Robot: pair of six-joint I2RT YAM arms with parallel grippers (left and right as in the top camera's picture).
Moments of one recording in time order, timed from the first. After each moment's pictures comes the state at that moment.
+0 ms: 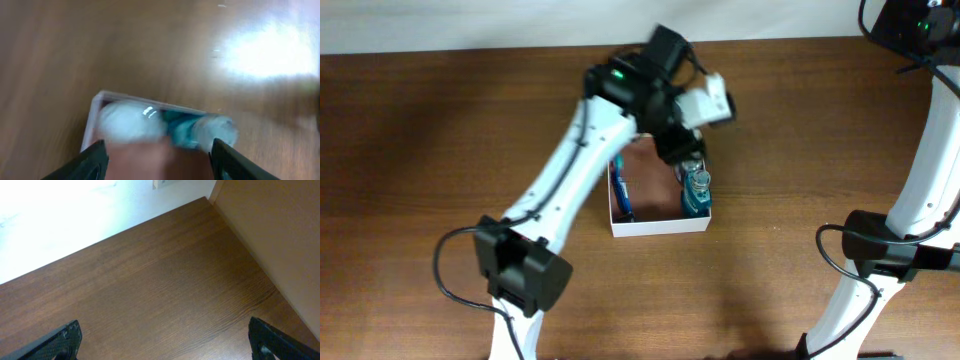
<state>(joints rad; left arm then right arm) -0.54 2.15 2.30 -1.27 0.45 0.64 -0.21 2.15 2.85 -1.51 0.27 0.17</state>
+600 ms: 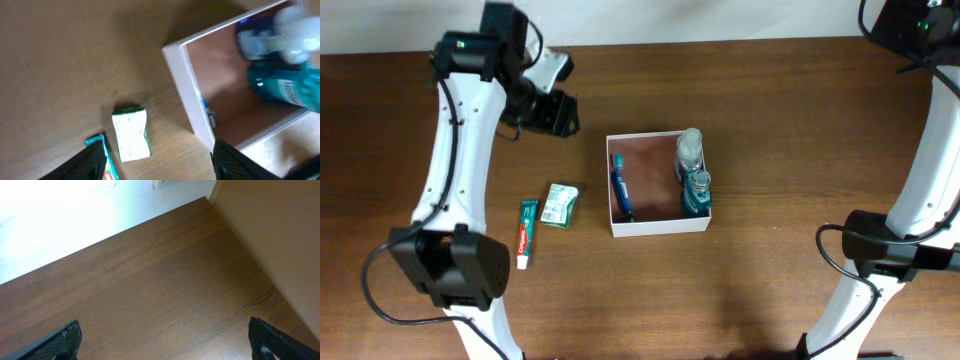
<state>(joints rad) -0.12 2.06 2.13 -1.45 0.28 0.17 -0.21 2.15 2.85 -1.51 0.27 0.17</state>
